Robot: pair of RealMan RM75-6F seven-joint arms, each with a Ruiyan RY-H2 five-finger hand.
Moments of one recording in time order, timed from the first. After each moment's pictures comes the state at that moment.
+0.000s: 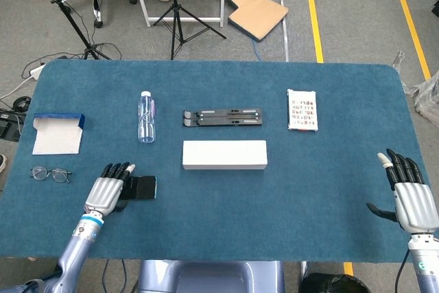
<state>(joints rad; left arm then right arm) -0.38 -1.56 -0.05 -1.51 1.13 1.07 0.52 0.11 -1.10 0.09 -1.61 -1.47 1.44 0.02</state>
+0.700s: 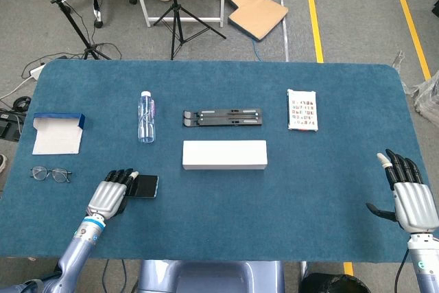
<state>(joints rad) -0.41 -1.53 -0.01 -1.55 1.11 1.04 0.55 0.11 -1.10 0.09 -1.60 -1.46 1.44 0.02</state>
